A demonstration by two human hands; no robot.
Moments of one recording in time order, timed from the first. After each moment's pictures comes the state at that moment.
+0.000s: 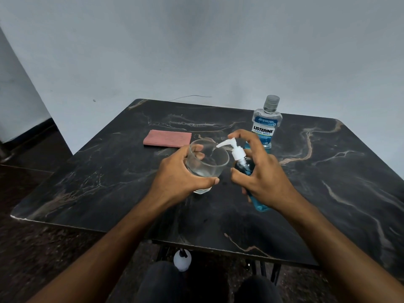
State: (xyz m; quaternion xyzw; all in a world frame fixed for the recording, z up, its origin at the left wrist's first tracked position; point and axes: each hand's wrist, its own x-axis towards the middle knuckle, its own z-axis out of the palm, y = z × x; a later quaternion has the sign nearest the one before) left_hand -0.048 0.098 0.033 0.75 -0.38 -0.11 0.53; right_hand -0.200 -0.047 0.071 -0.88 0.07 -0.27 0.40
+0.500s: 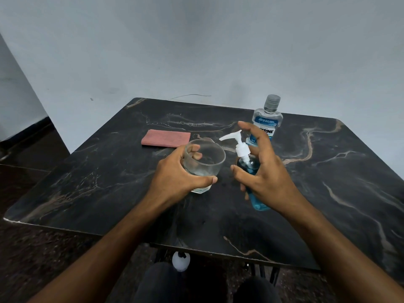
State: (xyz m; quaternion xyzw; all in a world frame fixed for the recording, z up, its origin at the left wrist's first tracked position) left_hand -0.040 0.090 0.023 0.74 -0.37 -0.11 0.55; right_hand -0.203 -0.051 0.070 -0.84 0.09 -0.29 0.45
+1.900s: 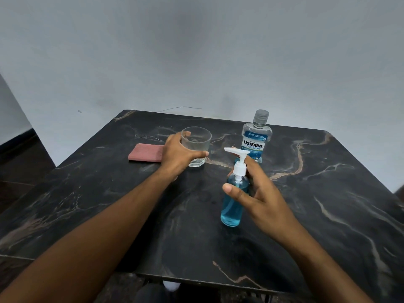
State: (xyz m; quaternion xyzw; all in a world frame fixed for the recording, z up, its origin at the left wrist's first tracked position) left_hand 0.039 -0.024 0.020 0.76 -0.29 -0.07 0.57; right_hand -0.215 -0.059 0.058 -0.83 0.14 -0.26 0.48
